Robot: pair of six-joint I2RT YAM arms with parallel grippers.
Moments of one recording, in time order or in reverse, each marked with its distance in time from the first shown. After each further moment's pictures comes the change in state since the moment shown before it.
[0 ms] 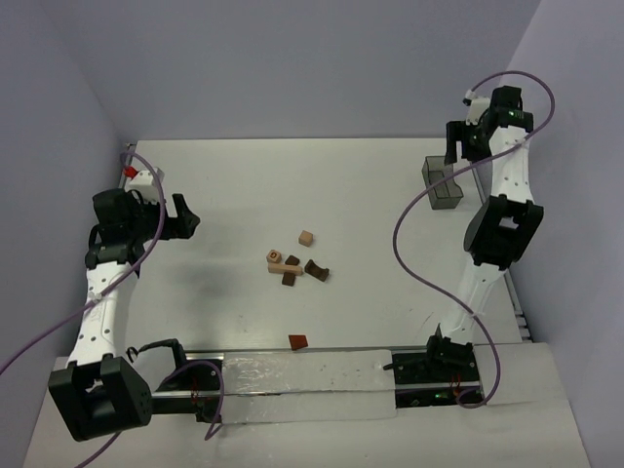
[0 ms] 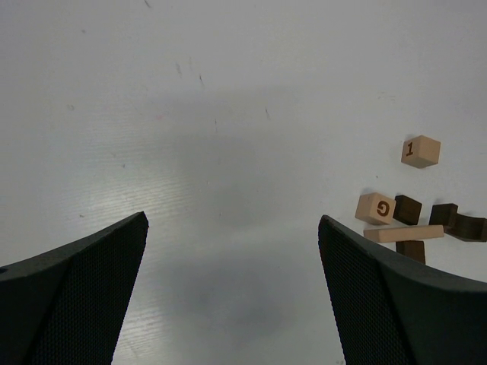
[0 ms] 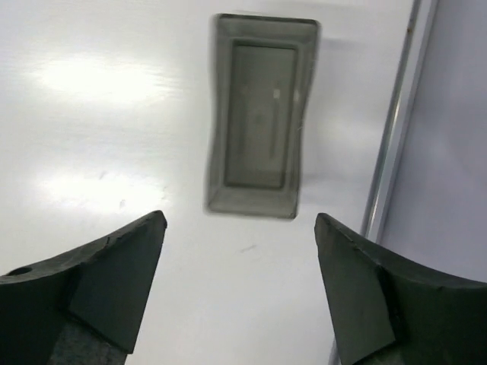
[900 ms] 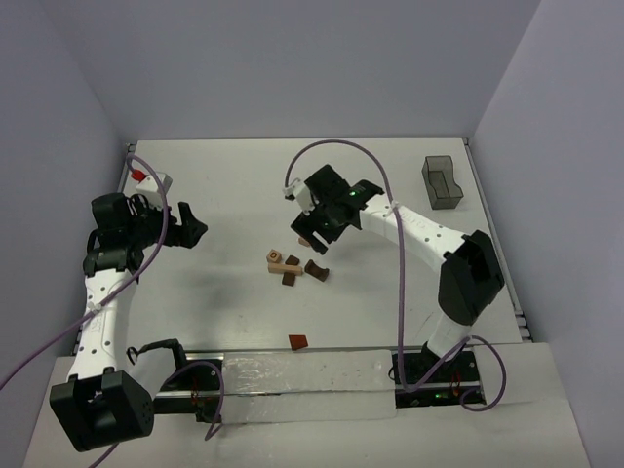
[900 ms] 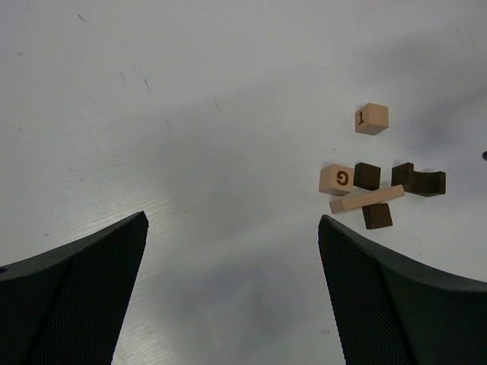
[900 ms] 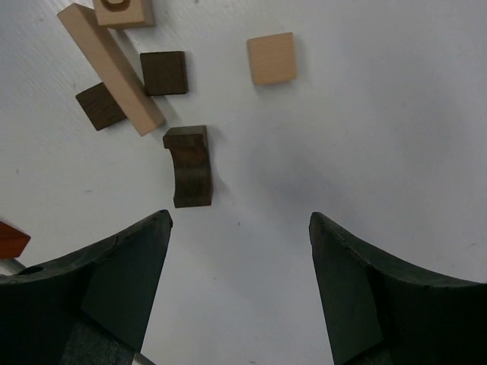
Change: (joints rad) left arm -0.003 -0.063 -0.003 -0.064 0.148 0.081; right arm 0.990 -0.472 -0.778 0.242 0.202 0.089
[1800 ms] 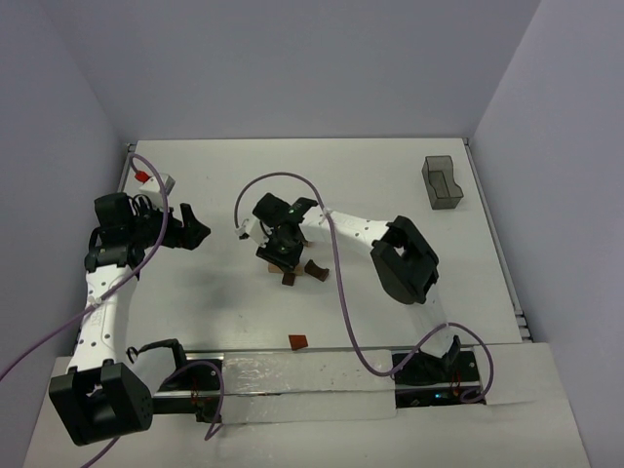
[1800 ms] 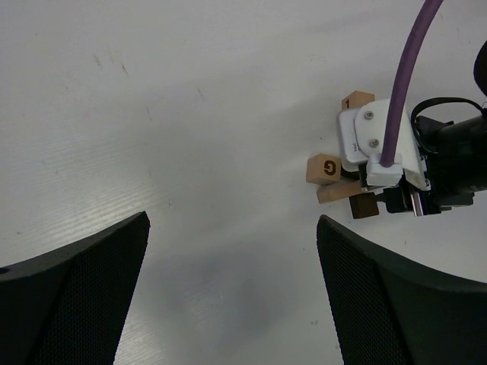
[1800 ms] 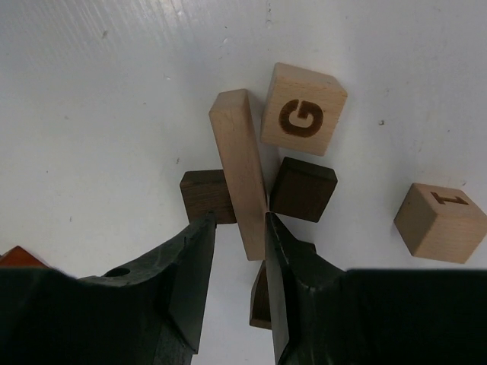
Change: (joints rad) left arm 0.000 0.034 0.000 -0.025 0.047 -0.002; right arm 0.195 0.397 0.231 -0.035 -0.114 -0.092
